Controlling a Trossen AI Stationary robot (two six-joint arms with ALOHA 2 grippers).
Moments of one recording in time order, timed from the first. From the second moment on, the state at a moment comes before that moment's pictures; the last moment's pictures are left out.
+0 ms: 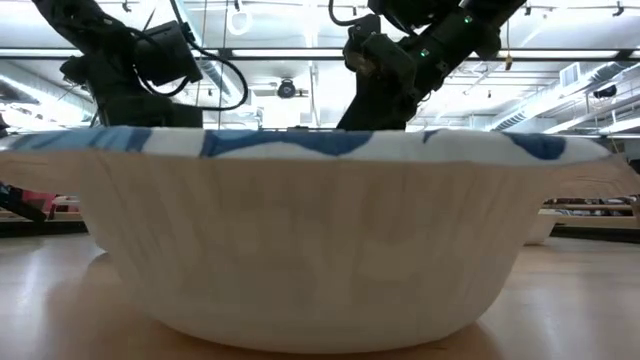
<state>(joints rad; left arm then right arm) 0.14 1.16 0.53 -0.42 0.09 -0.46 0.03 1.65 1.01 -0.08 0.09 0.21</state>
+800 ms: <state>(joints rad) 0.14 1.20 0.52 -0.40 0.11 -0.43 0.03 1.65 1.01 -0.05 0.09 0.19</state>
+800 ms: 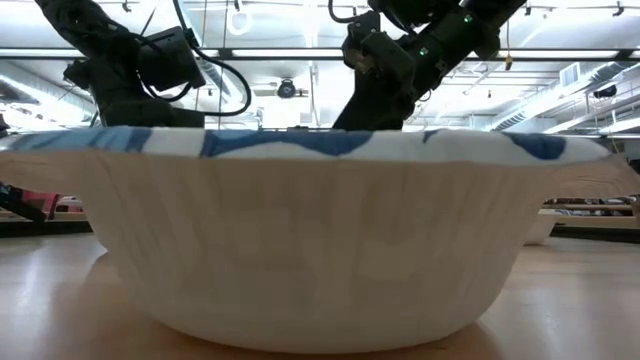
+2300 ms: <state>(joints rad) 0.14 1.20 0.52 -0.28 0.06 -0.49 0.23 2.00 1.24 -0.05 0.32 -0.91</state>
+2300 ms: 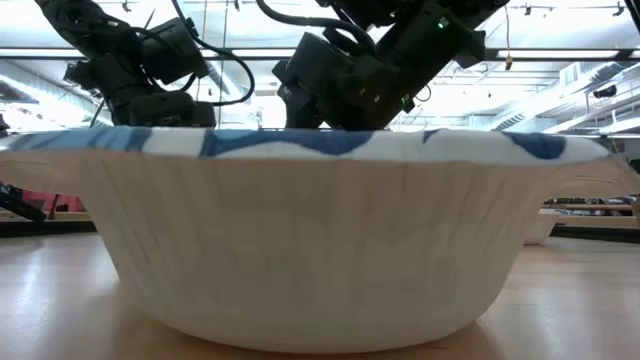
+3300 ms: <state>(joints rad) 0.28 1.27 0.71 -0.05 0.09 -0.29 0.19 1.78 1.24 -0.38 0.52 -0.53</state>
